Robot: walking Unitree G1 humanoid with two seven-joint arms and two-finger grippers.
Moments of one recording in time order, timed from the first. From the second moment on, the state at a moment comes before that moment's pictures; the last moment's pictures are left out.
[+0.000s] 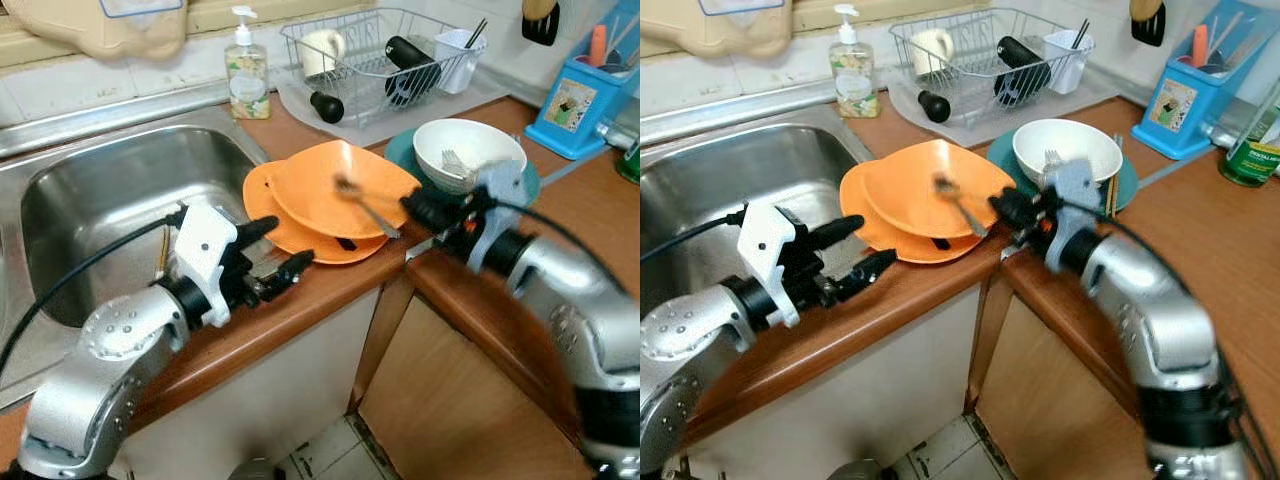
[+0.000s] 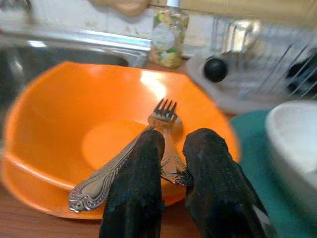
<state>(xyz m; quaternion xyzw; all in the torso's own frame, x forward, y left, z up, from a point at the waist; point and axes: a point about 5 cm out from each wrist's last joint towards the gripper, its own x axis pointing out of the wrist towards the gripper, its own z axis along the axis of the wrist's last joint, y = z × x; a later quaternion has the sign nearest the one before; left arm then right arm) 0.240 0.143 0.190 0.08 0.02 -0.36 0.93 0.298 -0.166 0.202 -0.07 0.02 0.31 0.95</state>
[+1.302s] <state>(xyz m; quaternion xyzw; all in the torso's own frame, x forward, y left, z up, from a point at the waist) 0.294 0.108 0.226 0.32 -0.14 -0.35 0.87 0.288 -0.131 0.232 -0.12 -0.08 0.40 0.91</state>
